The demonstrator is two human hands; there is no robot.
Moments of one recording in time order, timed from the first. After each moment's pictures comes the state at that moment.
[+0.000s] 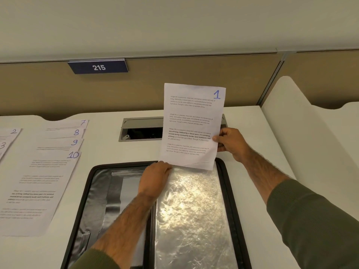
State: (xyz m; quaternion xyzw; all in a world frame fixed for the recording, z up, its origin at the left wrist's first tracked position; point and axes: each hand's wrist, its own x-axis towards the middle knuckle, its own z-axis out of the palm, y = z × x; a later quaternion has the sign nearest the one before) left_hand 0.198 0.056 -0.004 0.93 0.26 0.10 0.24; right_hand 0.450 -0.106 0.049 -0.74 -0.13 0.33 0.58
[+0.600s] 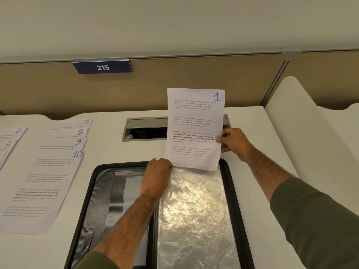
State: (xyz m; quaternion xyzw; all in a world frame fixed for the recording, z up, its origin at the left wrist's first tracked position) left_hand 0.195 0.056 -0.005 0.93 0.24 0.16 0.21; right_hand 0.456 -0.105 0.047 -0.76 -0.16 0.33 0.53
